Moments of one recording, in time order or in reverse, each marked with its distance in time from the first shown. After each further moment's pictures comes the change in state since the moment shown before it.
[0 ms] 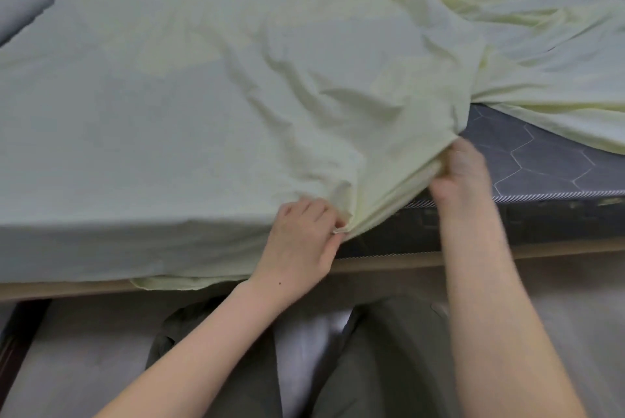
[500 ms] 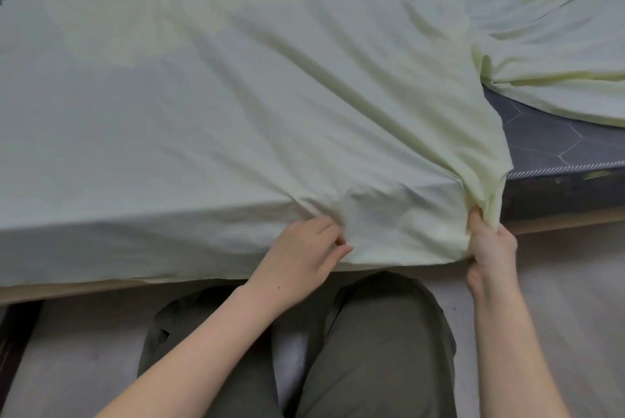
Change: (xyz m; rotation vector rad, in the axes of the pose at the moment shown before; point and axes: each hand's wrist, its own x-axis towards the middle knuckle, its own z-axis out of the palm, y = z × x) left_hand -0.008 0.010 0.032 -0.133 -0.233 0.061; right_hand -0.023 0.034 -0.167 -0.248 0.323 -0.081
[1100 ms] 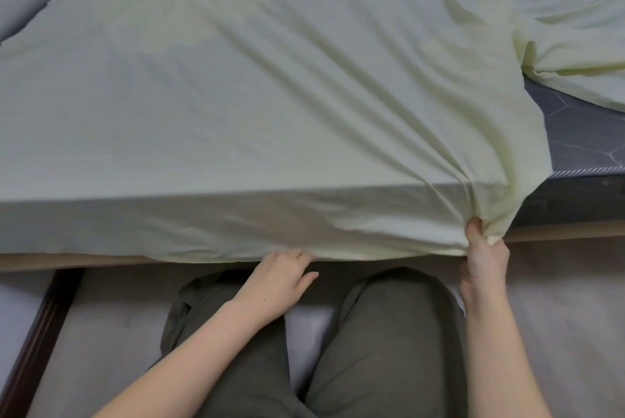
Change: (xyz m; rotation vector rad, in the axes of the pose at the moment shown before) left_hand -0.064 -0.040 0.036 0.165 -0.255 -0.276; right_hand 0.012 0.059 0.002 -0.040 -0.070 -0.032
